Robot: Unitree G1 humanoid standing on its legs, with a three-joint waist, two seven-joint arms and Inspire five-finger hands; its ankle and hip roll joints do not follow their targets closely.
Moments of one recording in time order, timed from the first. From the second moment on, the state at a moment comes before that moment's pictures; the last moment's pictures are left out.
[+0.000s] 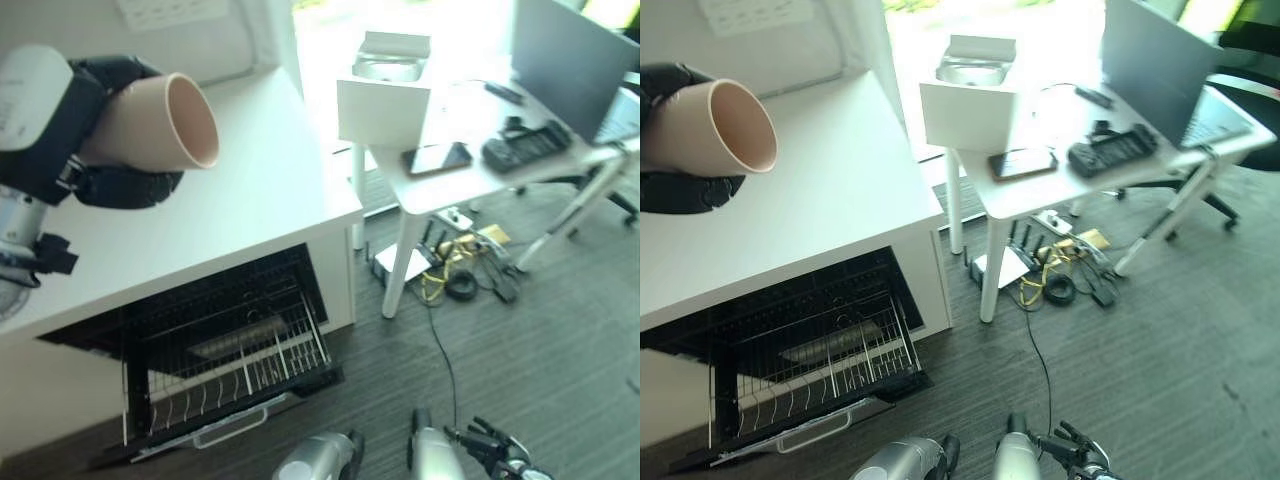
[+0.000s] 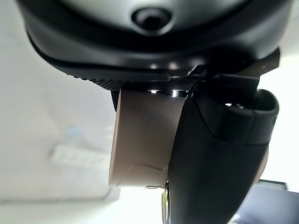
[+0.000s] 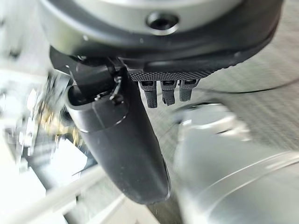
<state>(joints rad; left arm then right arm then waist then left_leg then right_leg) 0.00 1.31 0.27 -0.06 0.02 -0.33 0.18 -0.10 -0.33 -0.03 1.28 0.53 -0.15 0.21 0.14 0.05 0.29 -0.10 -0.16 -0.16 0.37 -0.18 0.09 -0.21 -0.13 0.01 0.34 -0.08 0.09</state>
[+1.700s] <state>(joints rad) -0.22 1.10 0.11 -0.22 0.10 -0.26 0.03 -0.04 -0.32 -0.03 1.26 0.52 -0.17 0.18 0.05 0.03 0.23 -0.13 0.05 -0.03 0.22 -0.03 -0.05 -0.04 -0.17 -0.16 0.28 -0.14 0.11</state>
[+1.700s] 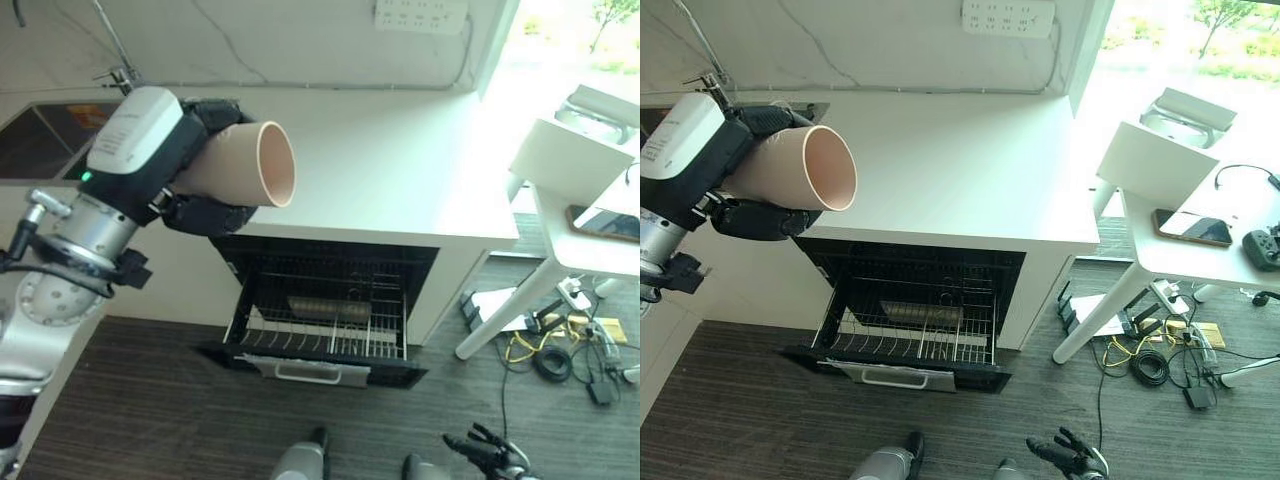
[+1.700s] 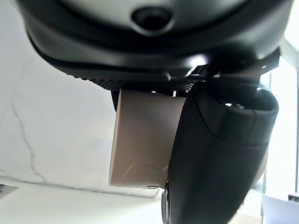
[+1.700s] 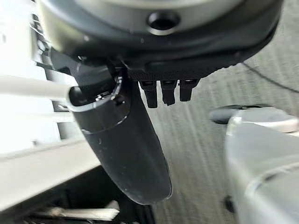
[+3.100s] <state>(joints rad) -0.10 0.41 -0.05 0.06 -0.27 -0.46 0.16 0.06 -0.33 -0.07 -0.06 0.74 -0.48 0.22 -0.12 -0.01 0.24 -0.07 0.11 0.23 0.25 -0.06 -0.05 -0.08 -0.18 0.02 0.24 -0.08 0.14</state>
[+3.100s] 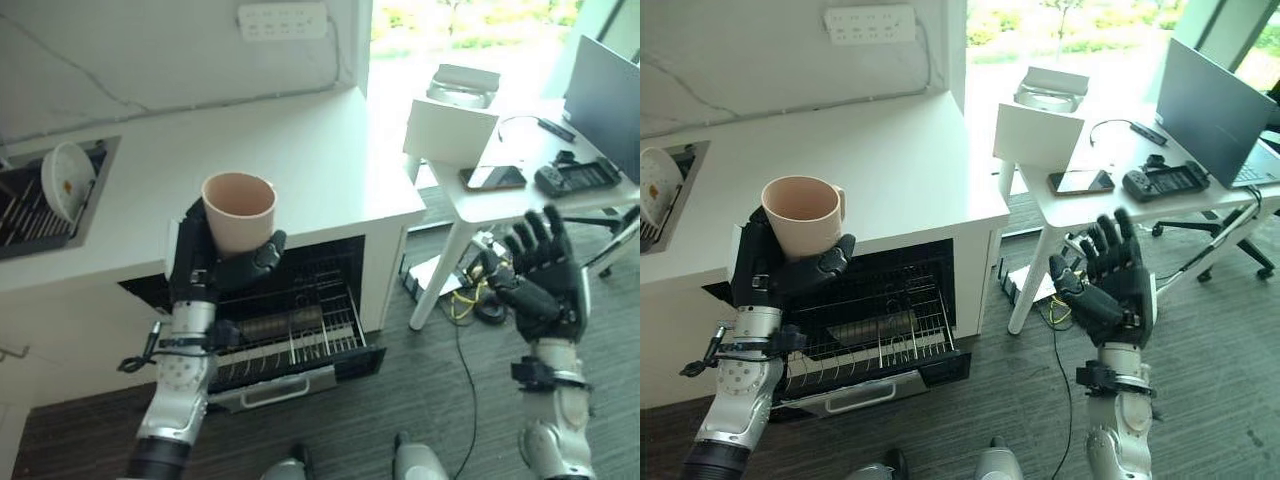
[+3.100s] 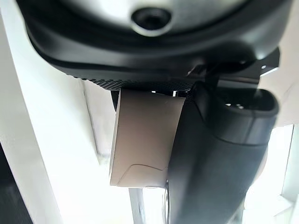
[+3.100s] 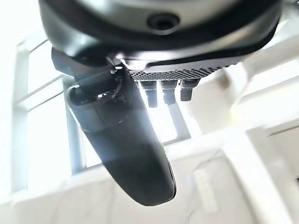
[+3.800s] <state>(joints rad) -0.15 0.33 -0.12 0.04 0.43 -0.39 0.99 -0.25 -0.41 0.30 -0.19 0.75 -0.23 0.18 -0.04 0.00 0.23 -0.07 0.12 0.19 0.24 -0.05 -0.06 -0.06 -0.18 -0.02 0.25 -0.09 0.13</state>
